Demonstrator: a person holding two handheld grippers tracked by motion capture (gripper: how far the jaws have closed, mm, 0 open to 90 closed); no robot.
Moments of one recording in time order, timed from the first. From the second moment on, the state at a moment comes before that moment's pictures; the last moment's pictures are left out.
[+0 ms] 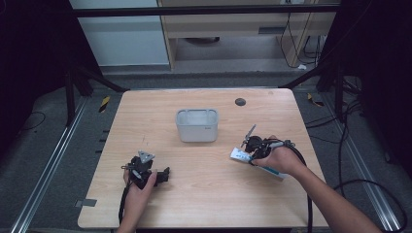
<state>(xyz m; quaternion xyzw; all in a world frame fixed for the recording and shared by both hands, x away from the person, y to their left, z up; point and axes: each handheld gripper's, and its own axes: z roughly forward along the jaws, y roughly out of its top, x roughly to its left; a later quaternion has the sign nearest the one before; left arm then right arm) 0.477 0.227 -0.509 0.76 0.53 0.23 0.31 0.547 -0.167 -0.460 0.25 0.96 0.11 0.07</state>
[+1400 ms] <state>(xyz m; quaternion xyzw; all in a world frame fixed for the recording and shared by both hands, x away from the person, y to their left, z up) 0.477 0.228 -0.509 0.76 0.53 0.23 0.31 0.547 -0.144 -0.403 0.26 0.93 0.24 0.11</state>
